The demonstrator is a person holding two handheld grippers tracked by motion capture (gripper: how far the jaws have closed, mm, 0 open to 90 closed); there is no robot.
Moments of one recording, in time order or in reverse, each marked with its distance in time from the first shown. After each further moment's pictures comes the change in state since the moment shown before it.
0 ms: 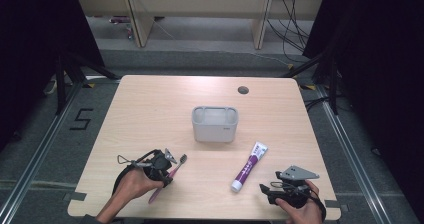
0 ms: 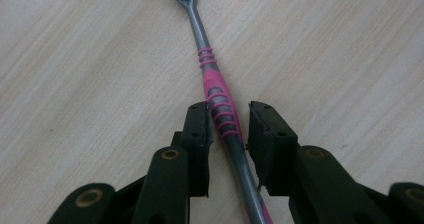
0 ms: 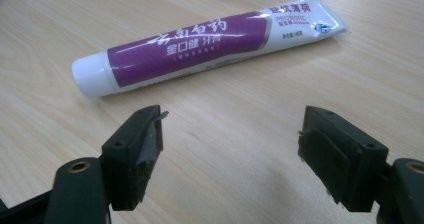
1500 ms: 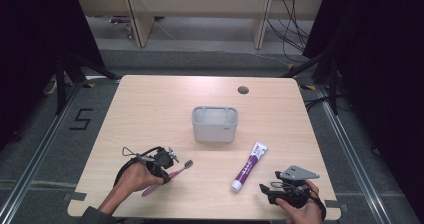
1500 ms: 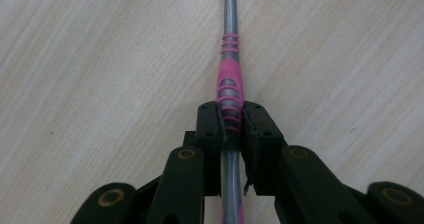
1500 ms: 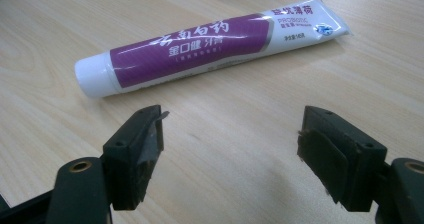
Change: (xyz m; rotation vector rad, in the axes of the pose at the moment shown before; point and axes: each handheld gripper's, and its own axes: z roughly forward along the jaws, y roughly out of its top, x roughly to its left) left arm 0.006 0.011 0.003 0.120 -0.039 0.050; right arm 0.001 0.000 0.000 -0.005 0.005 0.014
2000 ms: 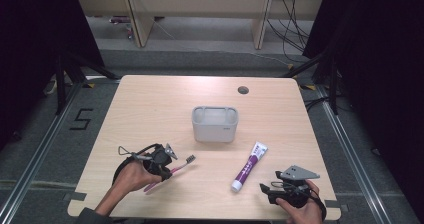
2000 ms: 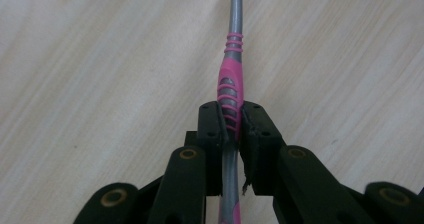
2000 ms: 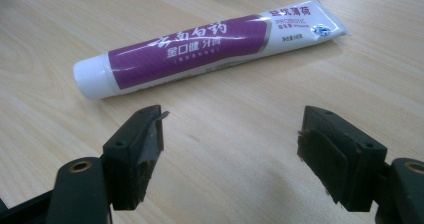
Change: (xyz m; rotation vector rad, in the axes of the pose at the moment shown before) left arm 0.002 -0.002 -0.019 -0.118 0.003 0.014; right arm 0.002 0.000 -0.001 0.019 0.014 0.047
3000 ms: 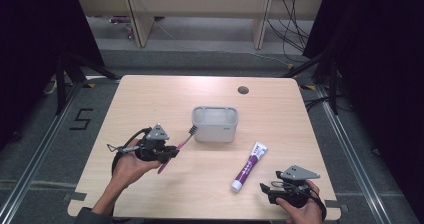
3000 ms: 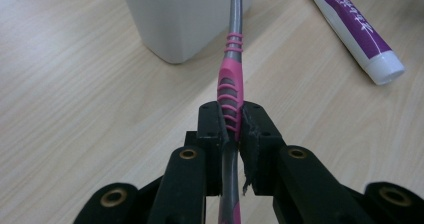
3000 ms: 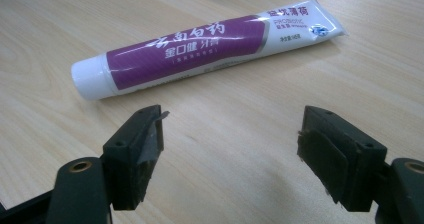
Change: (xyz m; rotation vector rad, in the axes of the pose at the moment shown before) left arm 0.013 0.010 -0.040 -0.426 0.026 -0.113; right arm -0.003 0.000 0.002 -0.027 -0.008 -0.032
